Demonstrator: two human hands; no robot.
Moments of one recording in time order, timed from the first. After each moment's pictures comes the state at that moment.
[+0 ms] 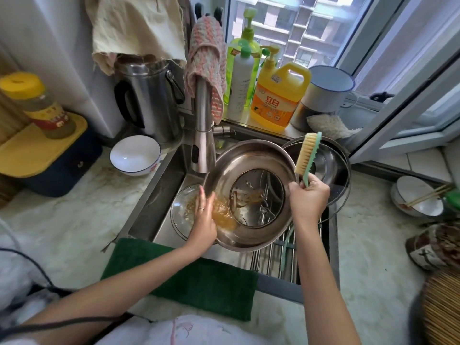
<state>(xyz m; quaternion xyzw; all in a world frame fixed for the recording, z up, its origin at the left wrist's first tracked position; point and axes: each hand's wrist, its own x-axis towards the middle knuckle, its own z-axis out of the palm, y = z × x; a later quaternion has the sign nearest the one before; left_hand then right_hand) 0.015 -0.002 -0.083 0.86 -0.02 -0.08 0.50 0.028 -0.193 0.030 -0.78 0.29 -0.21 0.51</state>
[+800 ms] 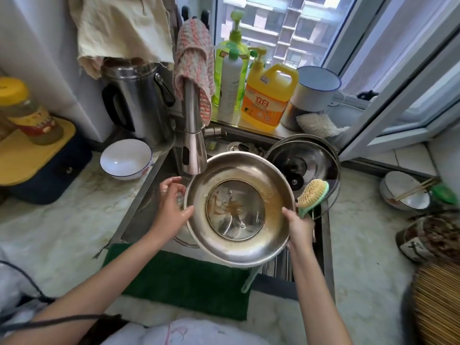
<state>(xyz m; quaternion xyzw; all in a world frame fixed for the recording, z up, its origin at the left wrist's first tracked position) 0.033 0.048 -0.037 0.84 -0.01 0.01 0.54 -0.005 -0.219 -0.038 -0.58 0.41 -0.10 0.70</state>
